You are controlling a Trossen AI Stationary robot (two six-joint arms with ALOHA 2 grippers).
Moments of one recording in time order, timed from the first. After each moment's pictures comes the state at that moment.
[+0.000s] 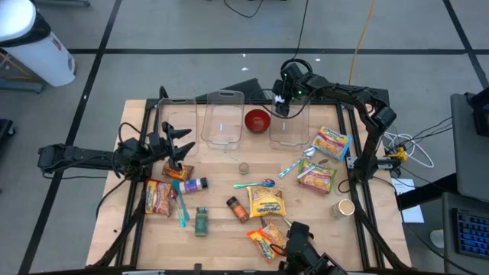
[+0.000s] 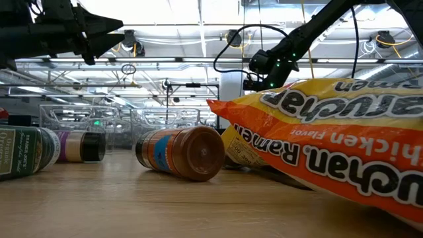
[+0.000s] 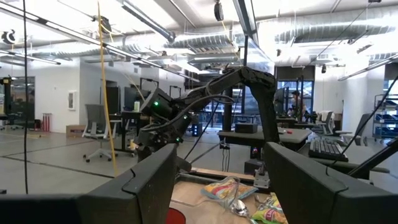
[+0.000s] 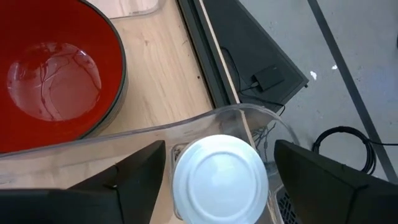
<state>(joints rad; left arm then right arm) 0.10 0.57 0.02 0.91 -0.19 0.04 -0.81 1.83 1.36 -0.45 -0.13 -0.49</state>
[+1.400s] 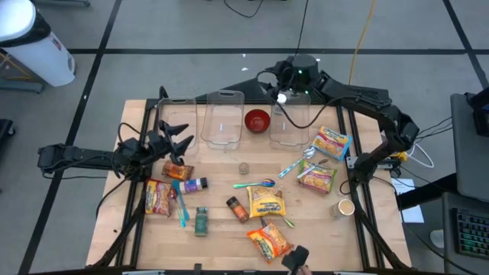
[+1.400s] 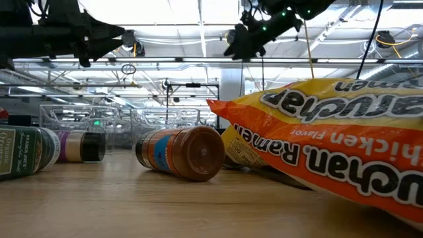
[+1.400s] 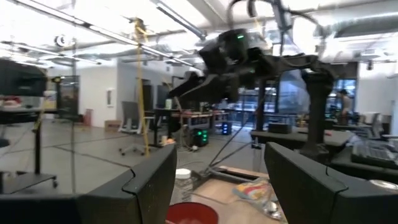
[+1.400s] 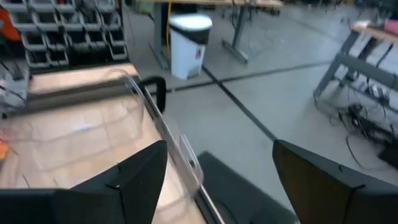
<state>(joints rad) 0.10 0.57 0.02 0.91 -0.34 0.07 -0.62 1.54 1.36 -0.08 -0.08 -0.16</state>
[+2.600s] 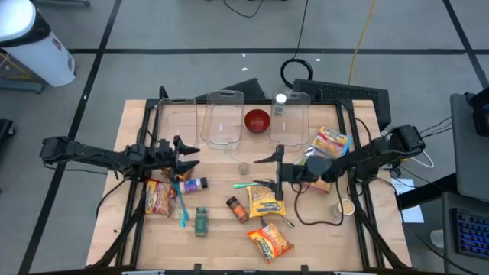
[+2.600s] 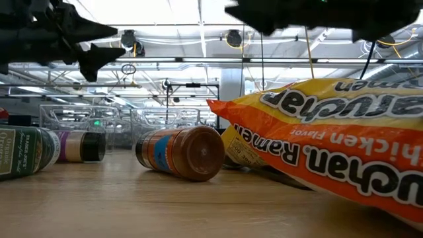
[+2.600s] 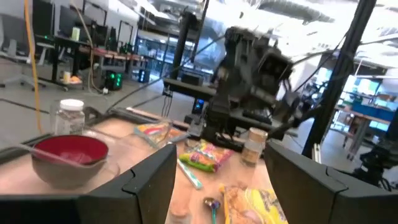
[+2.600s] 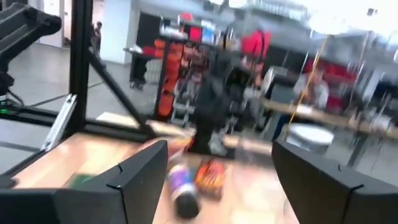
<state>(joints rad) -0.06 0.57 0.02 0.72 -0.14 -0.23 0.22 1.49 0.61 1.00 0.23 -0.20</state>
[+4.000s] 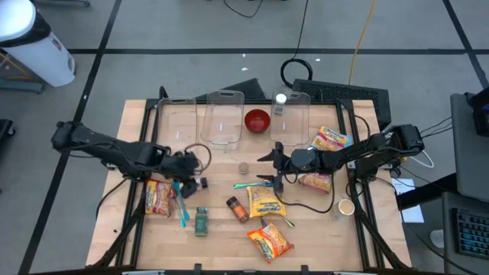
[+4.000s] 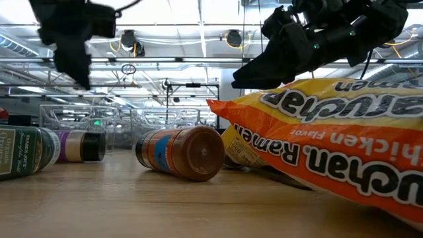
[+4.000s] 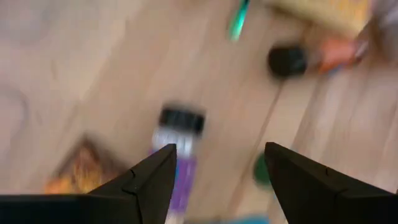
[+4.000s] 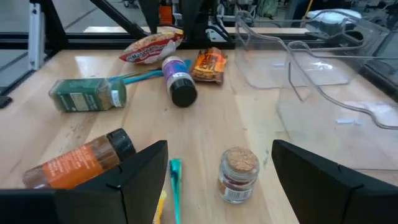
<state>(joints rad) -0.22 1.10 0.79 -0.78 -0.03 -0.72 0.06 1.49 0.58 0.63 0.08 0.04</state>
